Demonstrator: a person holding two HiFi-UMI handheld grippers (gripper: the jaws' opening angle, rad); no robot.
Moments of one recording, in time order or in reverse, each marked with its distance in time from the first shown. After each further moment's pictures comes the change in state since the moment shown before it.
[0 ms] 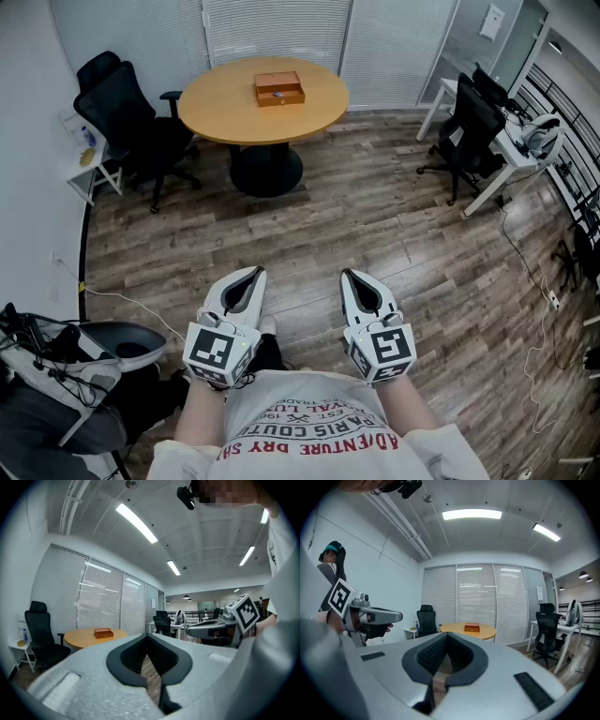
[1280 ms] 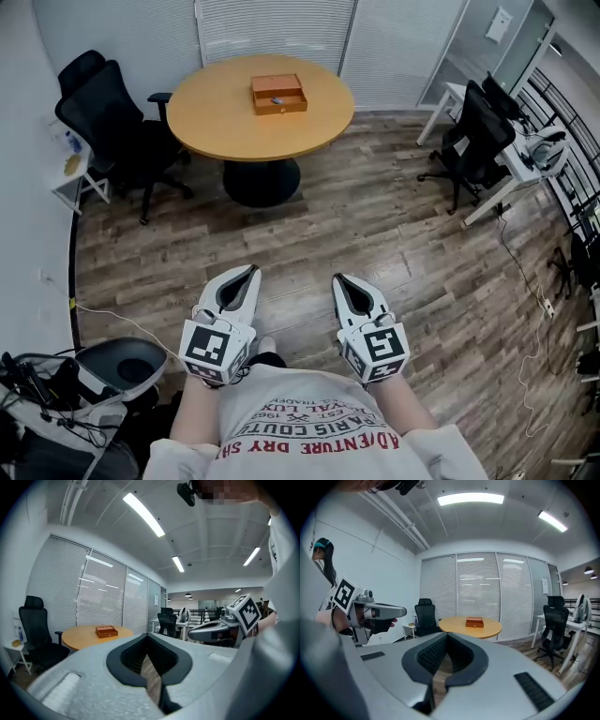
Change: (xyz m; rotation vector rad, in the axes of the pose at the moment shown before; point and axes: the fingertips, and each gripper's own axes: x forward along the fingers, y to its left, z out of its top) left arm 0.105 0.134 -0.012 -0.022 0.049 -0.015; right arm 0.161 -0.023 -0.007 0.021 0.093 0.018
